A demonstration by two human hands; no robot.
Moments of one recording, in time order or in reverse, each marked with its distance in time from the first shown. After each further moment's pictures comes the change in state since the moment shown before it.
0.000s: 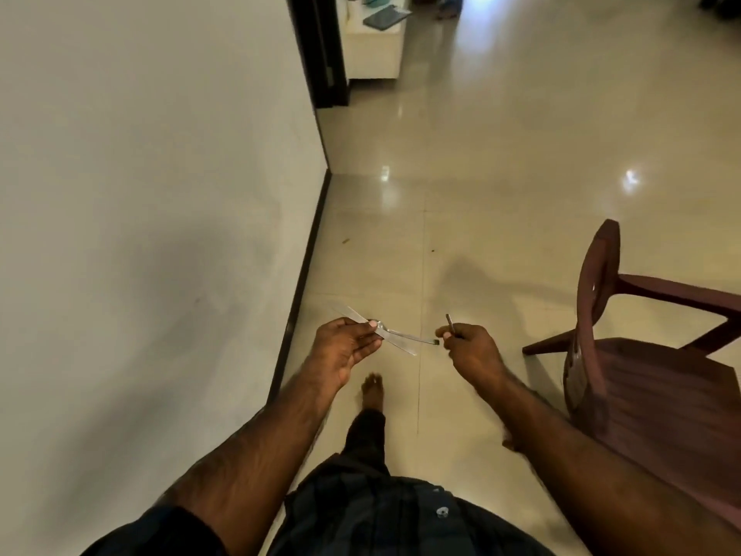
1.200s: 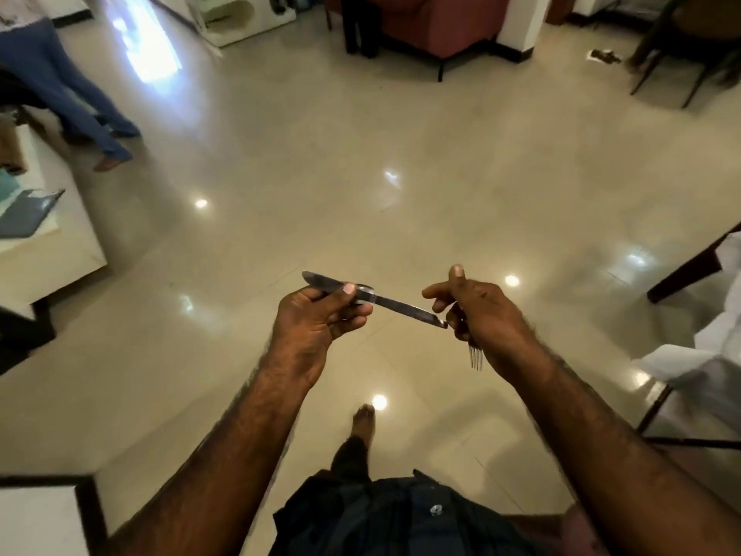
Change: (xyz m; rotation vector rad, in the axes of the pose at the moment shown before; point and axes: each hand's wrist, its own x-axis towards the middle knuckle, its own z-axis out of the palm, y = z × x) left_hand 0.468 0.347 0.806 0.451 -0.792 0.133; right_hand 0.561 -0.305 -0.544 0.447 0.602 -0.061
